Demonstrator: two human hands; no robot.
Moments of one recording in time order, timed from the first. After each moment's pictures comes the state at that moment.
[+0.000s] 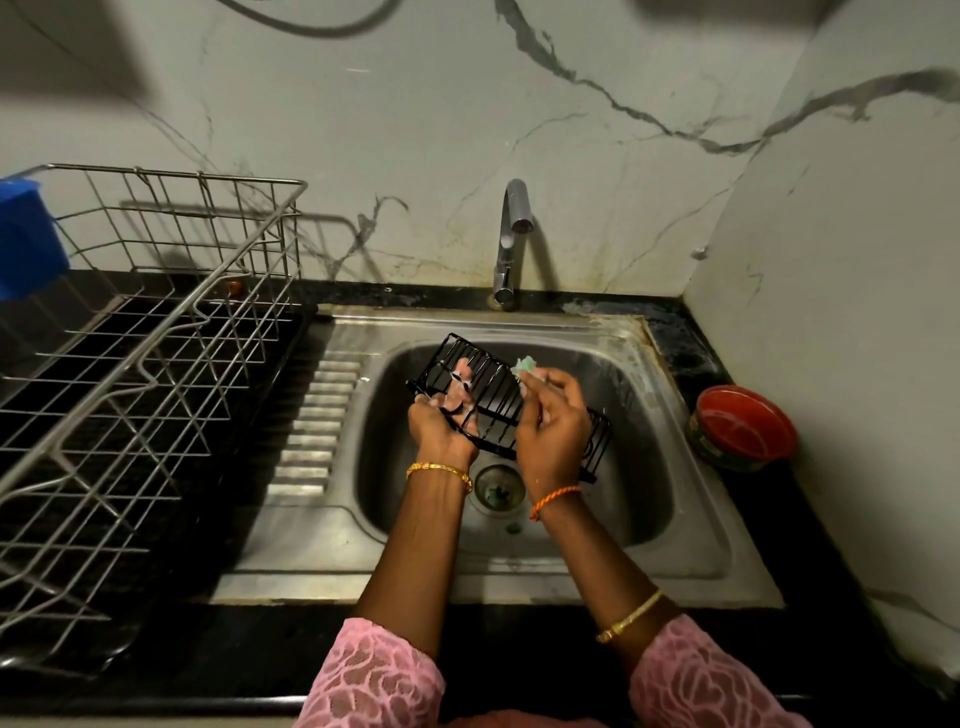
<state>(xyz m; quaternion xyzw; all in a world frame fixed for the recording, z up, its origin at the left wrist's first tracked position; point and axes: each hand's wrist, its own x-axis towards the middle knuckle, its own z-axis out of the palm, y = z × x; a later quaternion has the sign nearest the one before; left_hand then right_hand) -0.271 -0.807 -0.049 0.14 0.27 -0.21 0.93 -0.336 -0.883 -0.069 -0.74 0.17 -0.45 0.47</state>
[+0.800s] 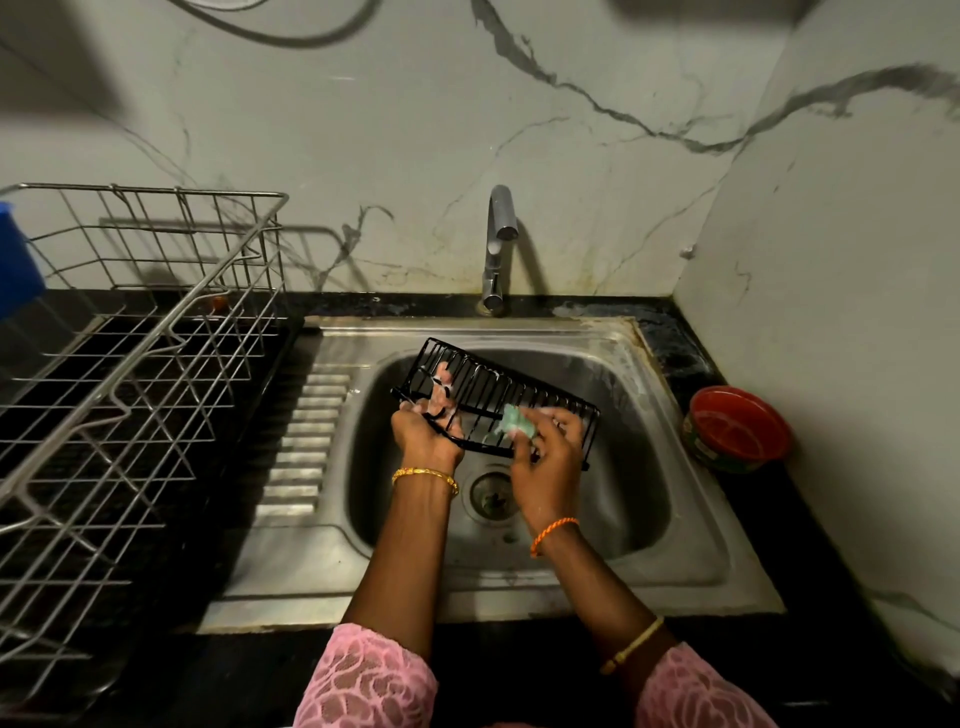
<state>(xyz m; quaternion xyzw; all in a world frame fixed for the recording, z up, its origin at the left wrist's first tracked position) -0.249 -0.807 -0.066 0.16 0.24 -0.22 0.93 -0.351 -0.882 -0.094 -0.76 0.23 -0.39 0.45</state>
